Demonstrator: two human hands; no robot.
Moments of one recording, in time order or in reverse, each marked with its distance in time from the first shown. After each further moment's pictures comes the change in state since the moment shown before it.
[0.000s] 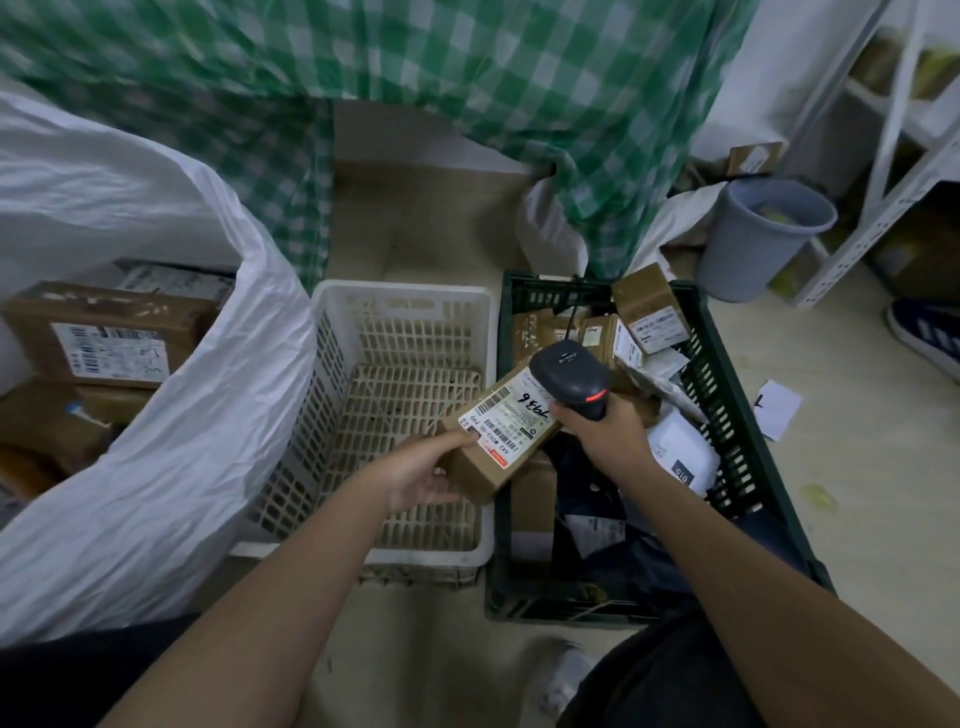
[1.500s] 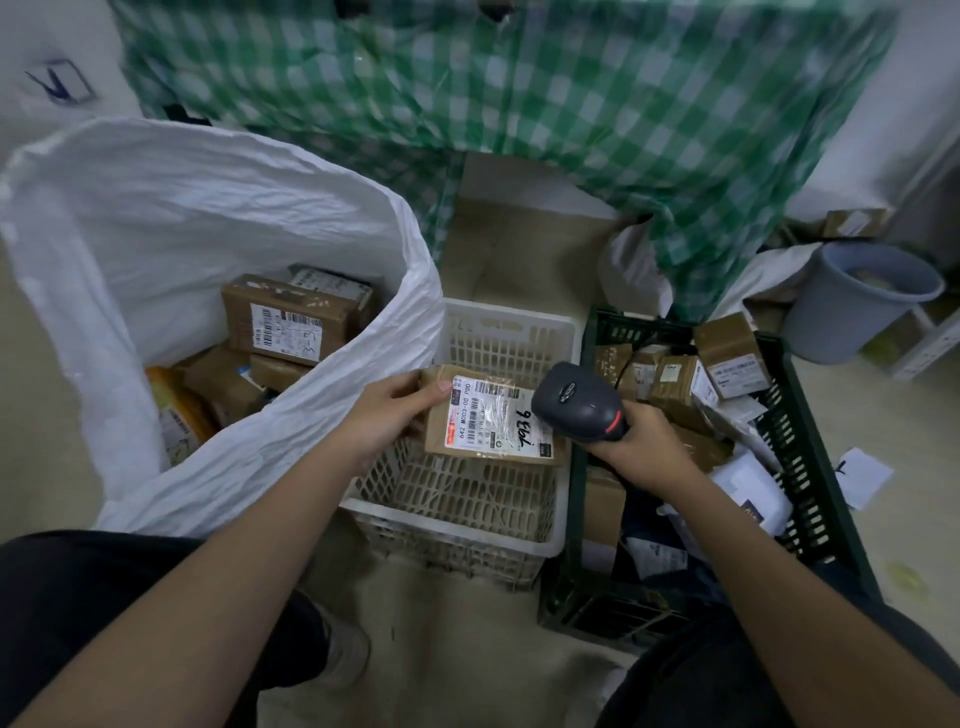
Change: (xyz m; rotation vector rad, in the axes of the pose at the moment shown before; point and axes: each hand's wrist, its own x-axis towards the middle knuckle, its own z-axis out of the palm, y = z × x) left_hand -0.128 0.021 -0.087 0.161 0.336 0.513; right_hand -0.055 -0.072 0.018 -0.303 -0.308 -0.334
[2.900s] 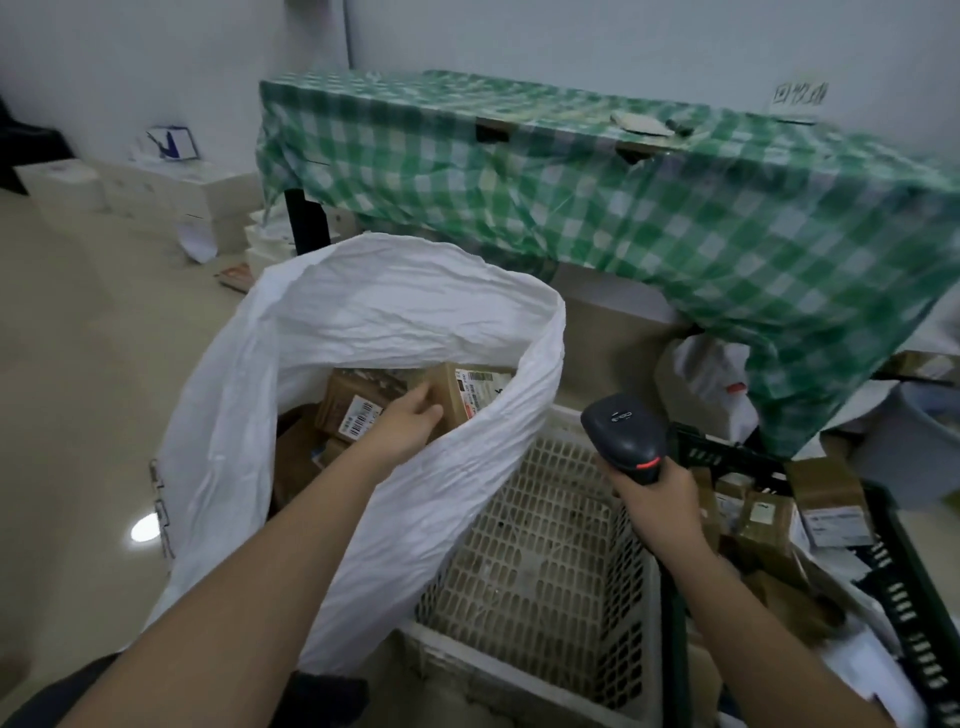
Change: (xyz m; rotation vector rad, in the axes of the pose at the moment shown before) left_hand 0.095 0.027 -0.137 0.181 0.190 0.029; right_hand 0.090 -0.103 0.072 0.304 0.285 0.064
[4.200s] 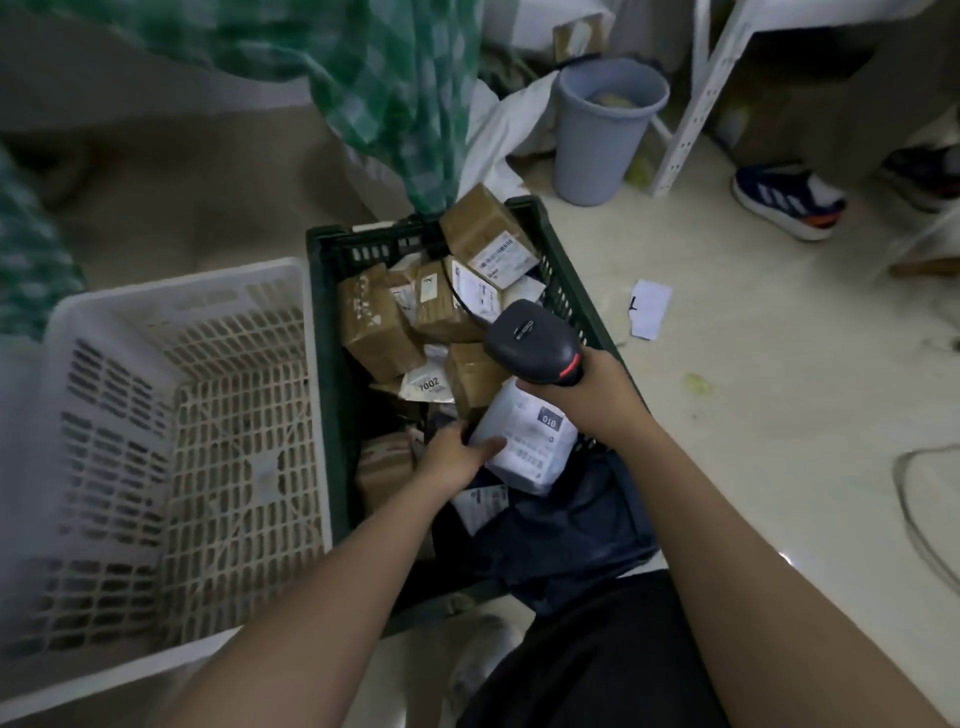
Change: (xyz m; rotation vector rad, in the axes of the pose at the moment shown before) left_hand -0.087 -0.038 0.498 0.392 -0.627 -0.069; right_hand -0.030 0.216 -0.281 -0.060 0.077 0.309
